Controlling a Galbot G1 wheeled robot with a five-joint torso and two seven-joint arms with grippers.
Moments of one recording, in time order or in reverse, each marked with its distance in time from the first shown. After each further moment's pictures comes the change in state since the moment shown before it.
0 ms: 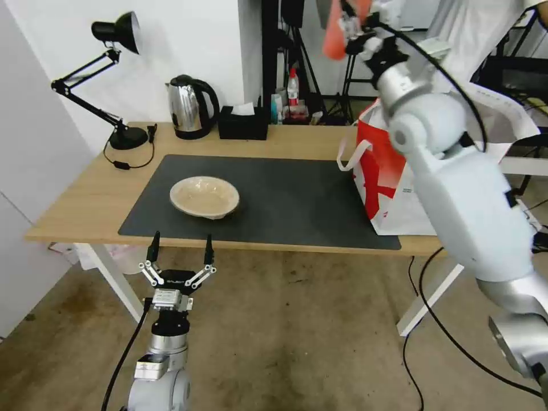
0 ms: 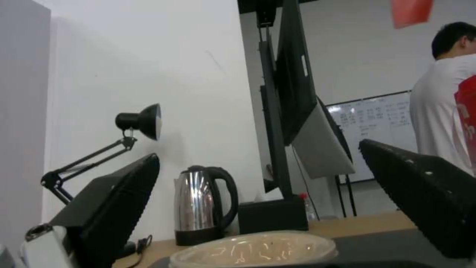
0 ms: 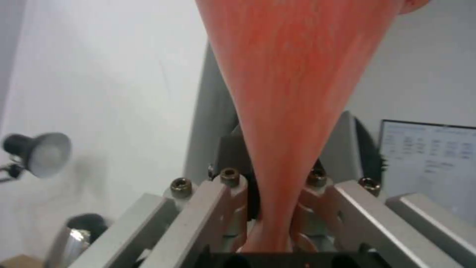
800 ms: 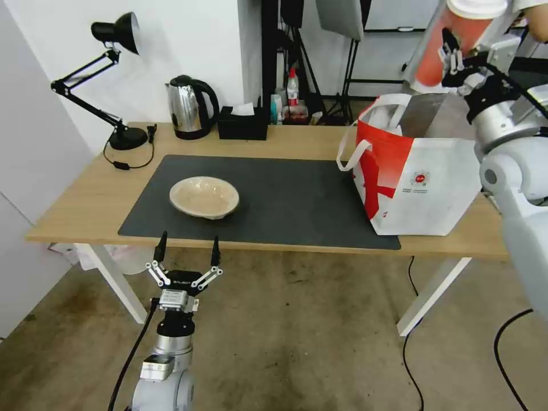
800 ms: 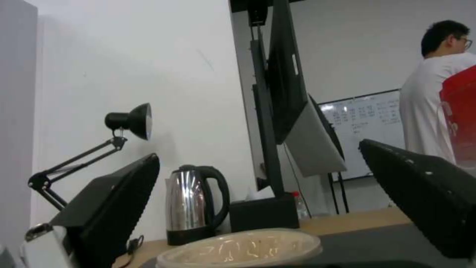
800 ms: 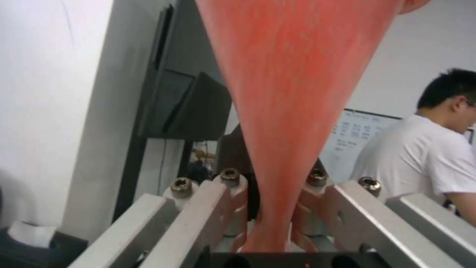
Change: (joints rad) left arm 0.007 -0.001 0.016 0.000 0.021 0.001 0.000; right arm -0.323 -0.152 0.291 0.043 -0.047 0.088 -0.049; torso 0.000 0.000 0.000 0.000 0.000
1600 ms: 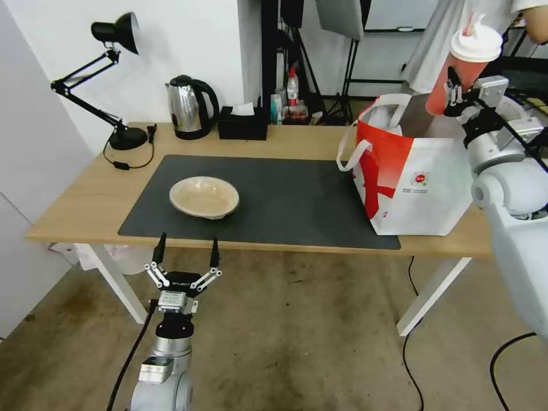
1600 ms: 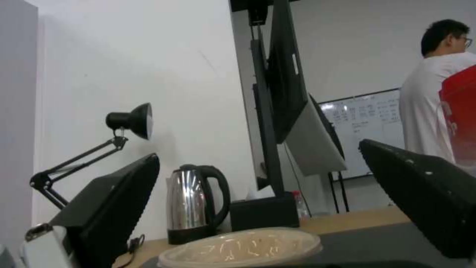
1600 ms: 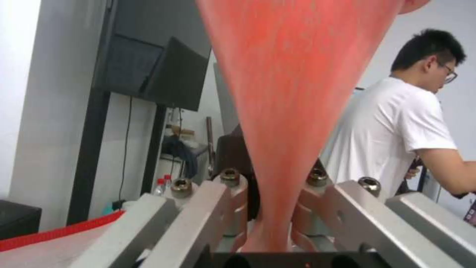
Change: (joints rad) left arm 0.010 0.000 -0.001 -0.007 0.000 0.000 0.000; right arm 0.010 0.068 -0.014 -0.183 -0.091 0.072 -0.005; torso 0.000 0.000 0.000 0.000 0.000
